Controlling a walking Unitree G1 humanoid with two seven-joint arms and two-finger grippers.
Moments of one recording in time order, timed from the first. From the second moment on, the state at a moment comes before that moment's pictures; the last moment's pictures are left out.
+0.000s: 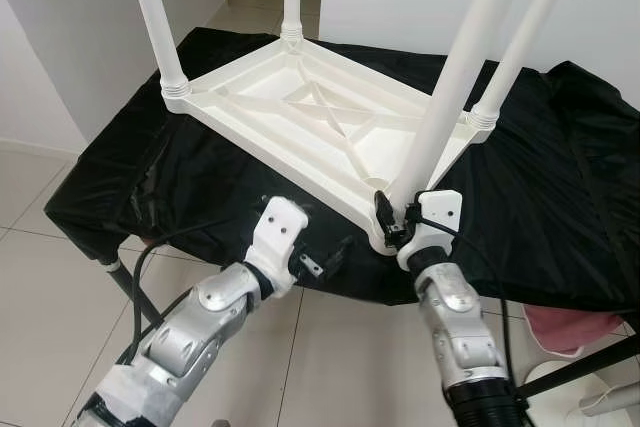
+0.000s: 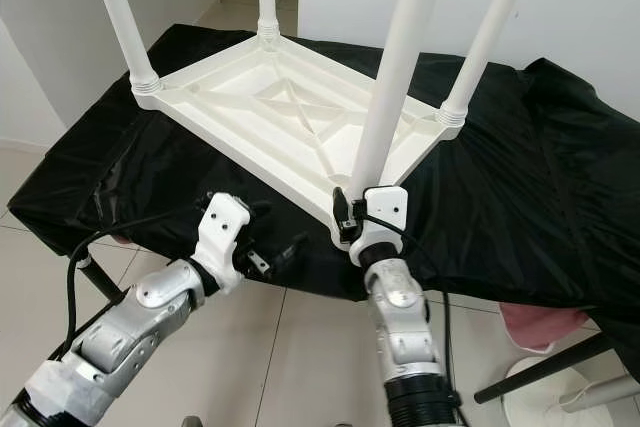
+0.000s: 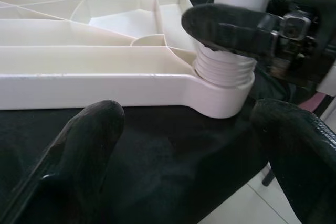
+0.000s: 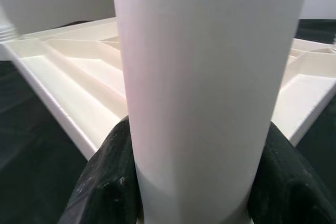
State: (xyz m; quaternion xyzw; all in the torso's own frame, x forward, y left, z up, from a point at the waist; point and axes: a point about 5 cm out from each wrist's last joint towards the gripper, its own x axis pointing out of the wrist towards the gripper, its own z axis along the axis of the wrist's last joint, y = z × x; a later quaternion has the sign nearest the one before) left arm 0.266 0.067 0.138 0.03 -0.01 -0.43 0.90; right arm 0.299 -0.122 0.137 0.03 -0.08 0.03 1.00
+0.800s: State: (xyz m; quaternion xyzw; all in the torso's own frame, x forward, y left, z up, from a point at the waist) left arm 0.270 0.070 0.135 0.03 0.00 -0.42 0.91; right arm 0.290 -0.133 0.139 0.06 -0.08 0.02 0.99
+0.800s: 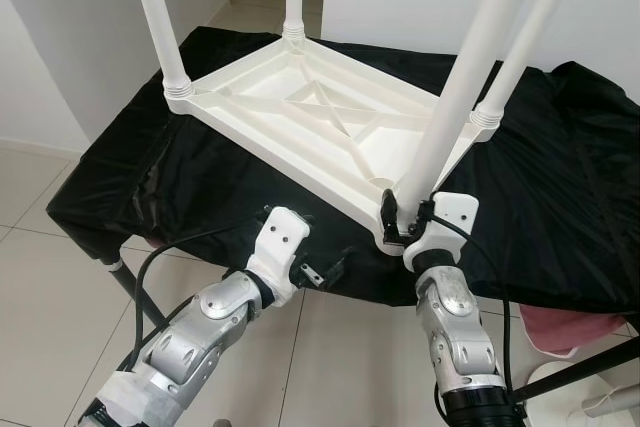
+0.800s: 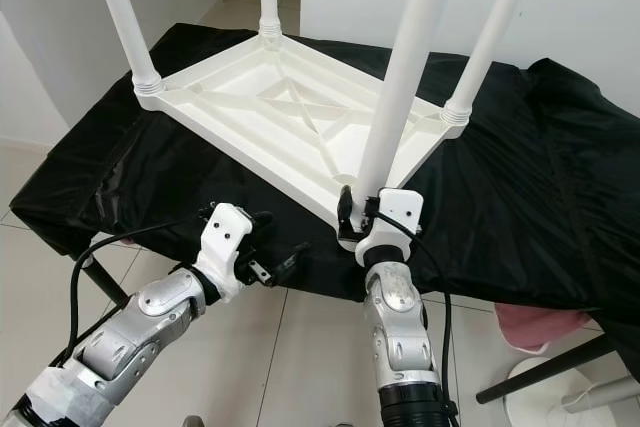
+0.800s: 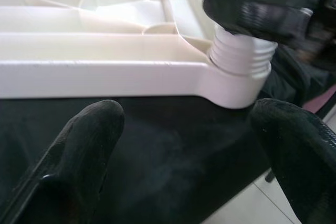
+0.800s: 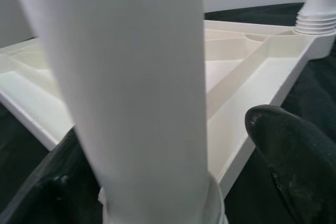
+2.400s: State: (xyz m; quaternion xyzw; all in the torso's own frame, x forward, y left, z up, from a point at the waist) left arm 0.255 0.153 0.159 -0.08 -0.08 -0.13 0.99; right arm 0.231 -0.151 0.129 0.05 -0.11 0.08 0.99
